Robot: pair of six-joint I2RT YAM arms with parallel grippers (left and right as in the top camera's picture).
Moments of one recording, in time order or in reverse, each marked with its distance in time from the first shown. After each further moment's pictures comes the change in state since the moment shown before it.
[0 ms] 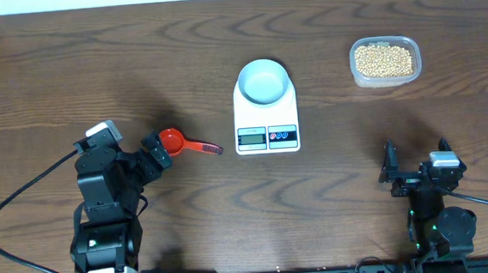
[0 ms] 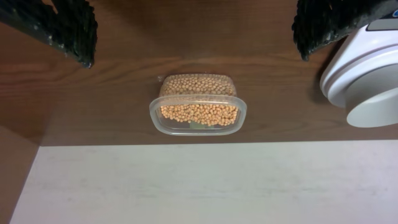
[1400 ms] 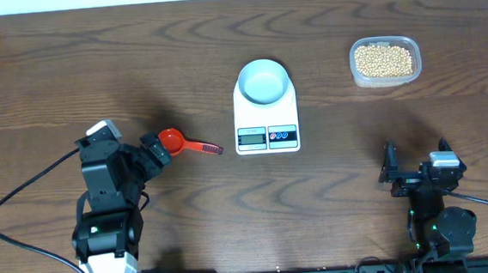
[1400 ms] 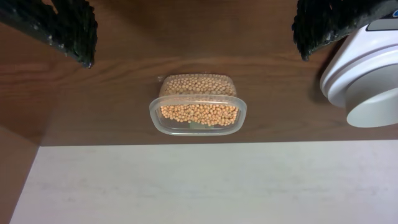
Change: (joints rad) left arm 0.000 0.080 0.000 0.003 -0.042 -0.074; right arm 0.000 0.000 0.000 0.000 0.000 0.000
